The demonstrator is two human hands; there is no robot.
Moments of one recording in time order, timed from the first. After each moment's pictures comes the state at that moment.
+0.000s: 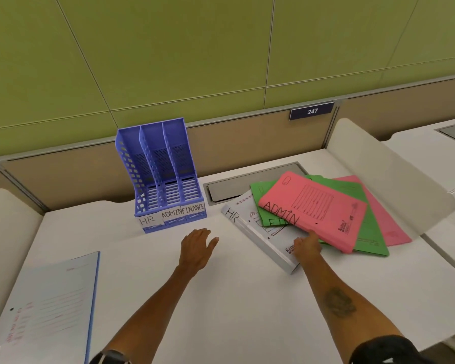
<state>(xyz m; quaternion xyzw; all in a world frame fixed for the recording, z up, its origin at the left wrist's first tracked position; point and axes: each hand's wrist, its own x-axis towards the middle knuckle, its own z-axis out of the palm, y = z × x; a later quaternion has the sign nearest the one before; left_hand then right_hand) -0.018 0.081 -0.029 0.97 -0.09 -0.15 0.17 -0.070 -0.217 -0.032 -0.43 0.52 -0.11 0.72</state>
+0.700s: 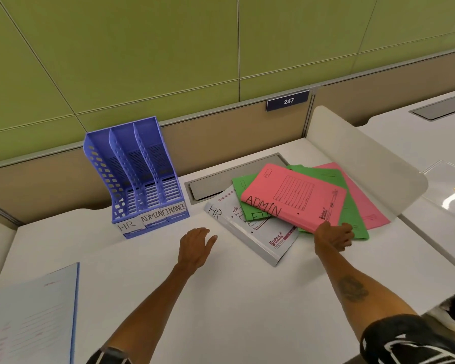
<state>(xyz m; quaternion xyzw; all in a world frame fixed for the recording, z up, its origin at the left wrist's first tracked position) -0.016 0.035 -0.036 0.97 -0.13 -0.15 0.17 -0.094 -0.303 -0.033 -0.62 0.63 -0.20 0.43</state>
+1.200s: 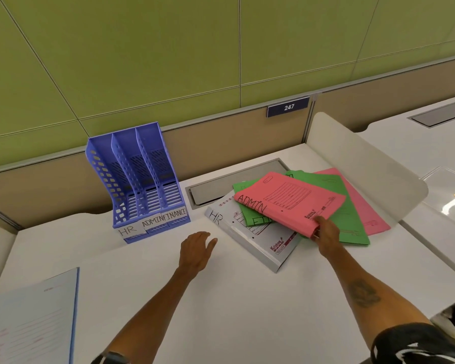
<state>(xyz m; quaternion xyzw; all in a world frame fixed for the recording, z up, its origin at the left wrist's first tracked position) -0.013 0.036 -0.034 0.97 -0.12 -0.14 0.18 -0.085 -0.310 -0.018 -0.48 0.47 -0.15 0.73</state>
